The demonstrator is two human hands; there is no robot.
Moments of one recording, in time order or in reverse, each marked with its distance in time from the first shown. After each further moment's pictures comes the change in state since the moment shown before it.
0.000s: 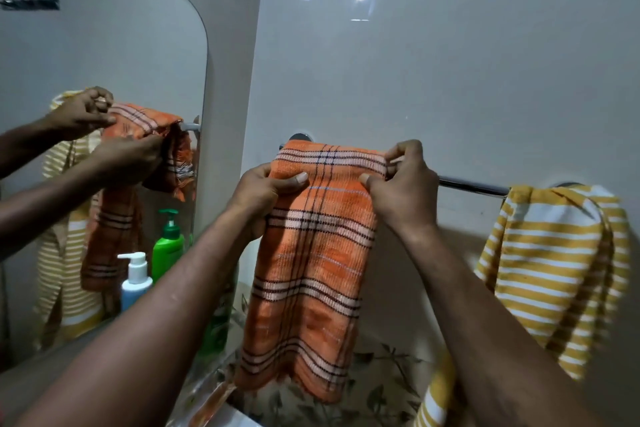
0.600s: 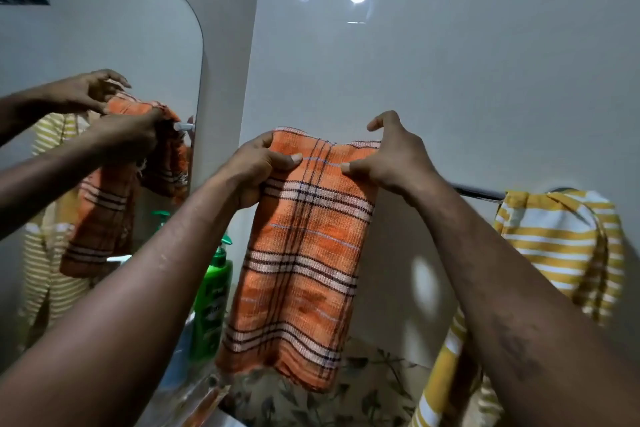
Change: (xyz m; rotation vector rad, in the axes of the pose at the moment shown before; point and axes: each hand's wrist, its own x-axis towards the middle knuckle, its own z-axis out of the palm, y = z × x) left_hand 0.028 0.046 -0.002 0.114 -0.147 0.014; right_hand 0.050 -0.044 -0.019 -0.189 -0.359 0.000
